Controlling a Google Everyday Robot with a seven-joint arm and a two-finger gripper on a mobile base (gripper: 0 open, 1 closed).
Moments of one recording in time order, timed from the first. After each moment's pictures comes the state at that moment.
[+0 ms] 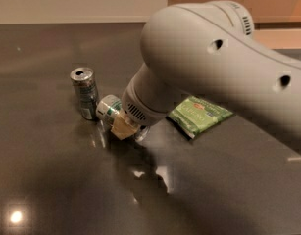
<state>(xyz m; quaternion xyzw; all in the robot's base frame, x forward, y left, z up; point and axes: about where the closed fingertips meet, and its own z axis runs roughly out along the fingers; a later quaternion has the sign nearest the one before) 0.442 0.043 0.884 -0.46 0.84 0.09 0.25</state>
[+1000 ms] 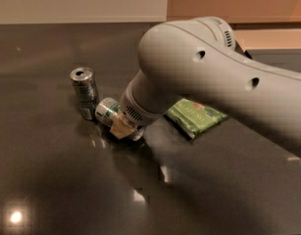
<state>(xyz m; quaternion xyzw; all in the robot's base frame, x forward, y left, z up) 0.464 0.051 0.858 -0.47 0.84 0.10 0.25</state>
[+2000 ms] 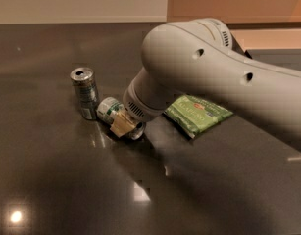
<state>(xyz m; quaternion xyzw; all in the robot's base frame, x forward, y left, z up) 0.480 0.049 0.850 -0.46 0.84 0.11 0.25</state>
